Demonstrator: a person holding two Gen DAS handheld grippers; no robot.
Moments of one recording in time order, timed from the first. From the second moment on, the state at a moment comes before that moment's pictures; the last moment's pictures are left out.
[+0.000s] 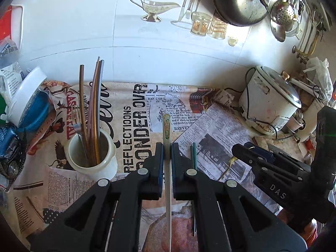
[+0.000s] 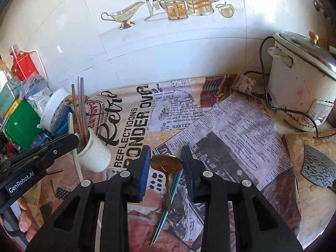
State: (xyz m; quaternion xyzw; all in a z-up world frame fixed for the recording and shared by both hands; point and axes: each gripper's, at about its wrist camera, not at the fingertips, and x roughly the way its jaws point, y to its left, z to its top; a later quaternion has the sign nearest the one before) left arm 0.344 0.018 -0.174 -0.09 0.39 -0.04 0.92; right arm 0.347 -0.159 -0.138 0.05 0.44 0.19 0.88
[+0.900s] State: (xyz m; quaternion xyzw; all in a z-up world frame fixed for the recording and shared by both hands) left arm 0.331 0.095 -0.086 -0.09 0.28 0.00 0.96; right arm 0.339 -0.084 -0.047 0.03 0.35 0.28 0.89
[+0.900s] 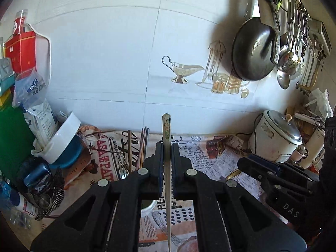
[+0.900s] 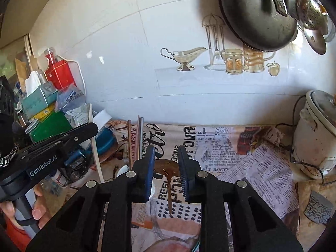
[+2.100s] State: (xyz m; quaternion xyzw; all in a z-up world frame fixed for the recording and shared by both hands) left arm 0.415 0.186 -0.149 -0.11 0.30 0.03 0.95; right arm 0.379 0.026 -0.096 0.01 0.41 0.29 0.87
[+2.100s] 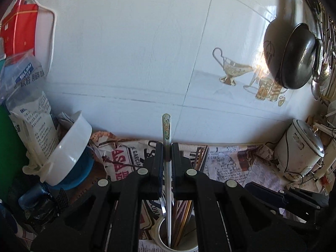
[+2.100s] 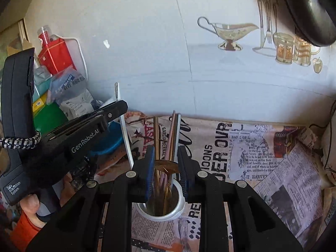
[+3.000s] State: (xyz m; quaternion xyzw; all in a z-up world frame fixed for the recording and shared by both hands) left arm 0.349 0.139 -0.127 -0.08 0.34 0.02 0.93; right arm 0.347 -0.020 -0.086 -0.04 0.41 0.29 0.87
